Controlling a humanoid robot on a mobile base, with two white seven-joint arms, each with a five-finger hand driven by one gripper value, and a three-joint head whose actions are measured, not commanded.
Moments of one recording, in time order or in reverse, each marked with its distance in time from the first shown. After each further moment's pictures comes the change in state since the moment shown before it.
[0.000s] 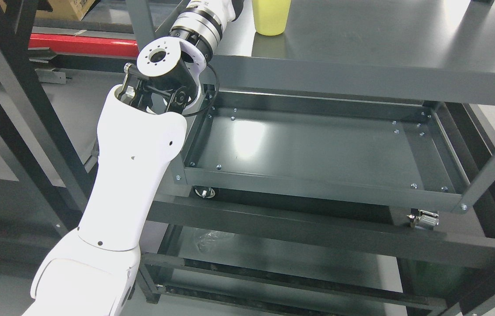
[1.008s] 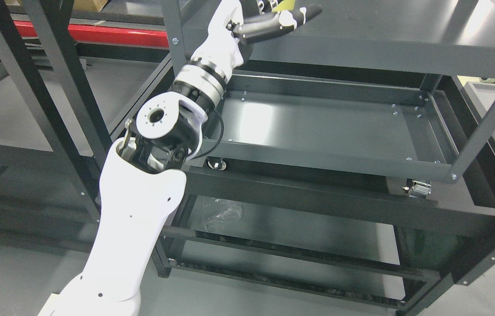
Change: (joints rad) left arm 0.249 0.000 -0.015 -0.264 -0.002 -0.016 -0.049; right arm 0.000 0.000 0.000 0.000 0.000 -0.002 0.000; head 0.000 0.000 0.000
